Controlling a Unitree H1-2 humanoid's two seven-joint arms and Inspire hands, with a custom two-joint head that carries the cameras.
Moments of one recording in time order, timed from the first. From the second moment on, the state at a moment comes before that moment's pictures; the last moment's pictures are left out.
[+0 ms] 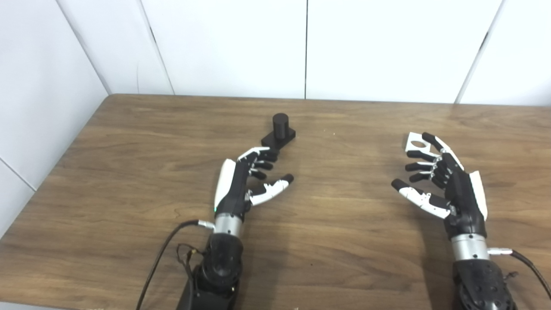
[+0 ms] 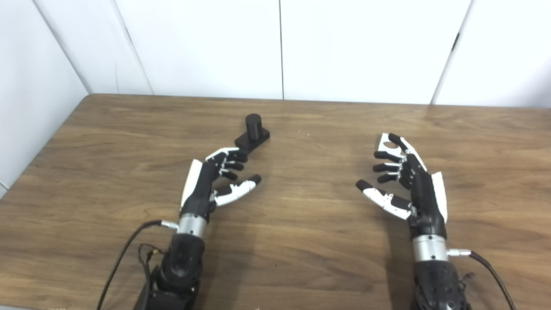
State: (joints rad) left arm -0.12 0.01 -0.09 -0.03 0.45 0.11 0.16; right arm -0.10 -0.10 0.01 -0.03 -0.18 -0.11 -0.07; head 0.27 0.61
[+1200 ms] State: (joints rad) left arm -0.36 0.14 -0.23 0.12 0.88 0.26 0.22; right arm -0.11 -0.12 0.01 -0.03 -0.19 -0.13 -0.07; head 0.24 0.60
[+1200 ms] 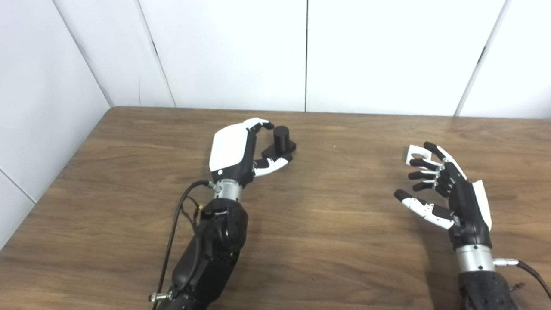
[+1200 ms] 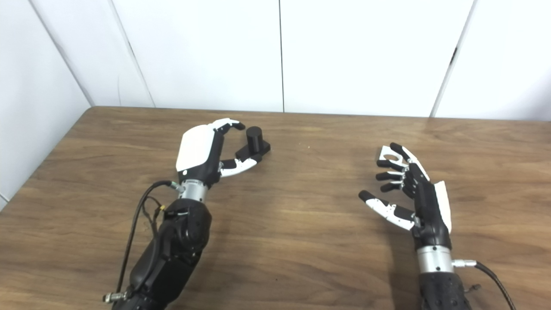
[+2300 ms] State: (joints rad) left arm -0.45 0.15 -0.26 0.28 0.92 0.38 0.24; right arm -0.09 -0.12 0.00 -0.05 -0.19 -0.12 -0.07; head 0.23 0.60
